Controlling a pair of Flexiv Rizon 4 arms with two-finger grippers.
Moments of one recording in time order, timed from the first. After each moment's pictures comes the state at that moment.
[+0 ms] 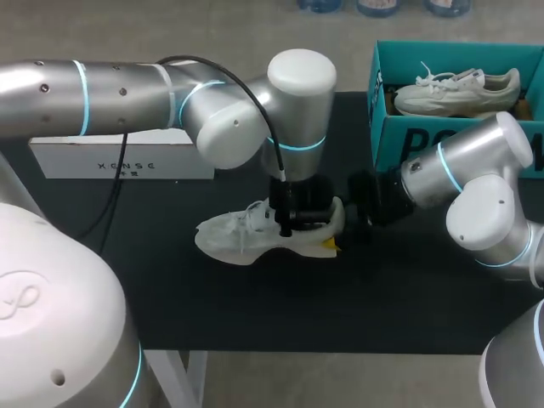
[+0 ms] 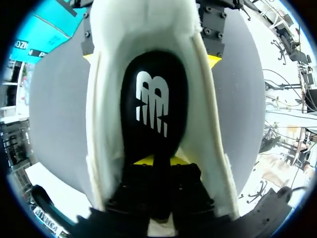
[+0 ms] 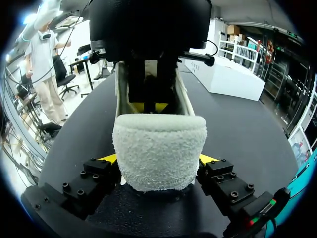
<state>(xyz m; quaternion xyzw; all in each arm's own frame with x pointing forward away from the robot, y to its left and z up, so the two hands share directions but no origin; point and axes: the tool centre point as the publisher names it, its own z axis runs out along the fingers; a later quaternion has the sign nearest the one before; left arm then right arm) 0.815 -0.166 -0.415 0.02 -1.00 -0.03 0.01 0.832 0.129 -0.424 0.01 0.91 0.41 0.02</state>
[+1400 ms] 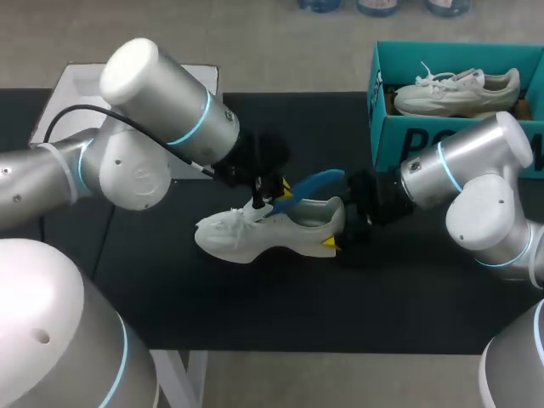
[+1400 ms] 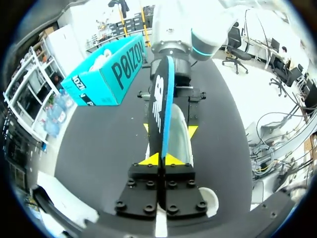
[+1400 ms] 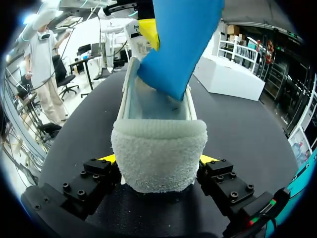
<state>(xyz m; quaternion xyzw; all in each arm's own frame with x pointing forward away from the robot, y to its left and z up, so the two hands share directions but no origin) 0.831 -0.184 -0.311 0.02 -0.95 0.32 -0.07 0.833 0.129 -0.424 0.01 0.91 0.41 0.02</state>
